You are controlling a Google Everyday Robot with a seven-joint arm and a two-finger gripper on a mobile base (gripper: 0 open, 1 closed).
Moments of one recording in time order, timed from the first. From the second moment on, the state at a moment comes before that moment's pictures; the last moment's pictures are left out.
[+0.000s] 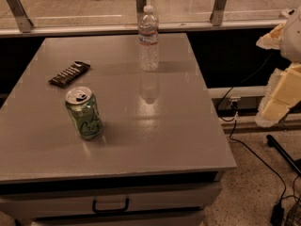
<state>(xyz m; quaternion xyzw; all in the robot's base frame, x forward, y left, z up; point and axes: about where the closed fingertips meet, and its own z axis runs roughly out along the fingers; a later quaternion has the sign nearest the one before) 0.437 -0.210 0.984 -0.60 0.78 -0.02 0.19</state>
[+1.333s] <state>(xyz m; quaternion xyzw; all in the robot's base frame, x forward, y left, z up) 0.453 -0.157 0.982 -0.51 0.72 0.17 0.44</state>
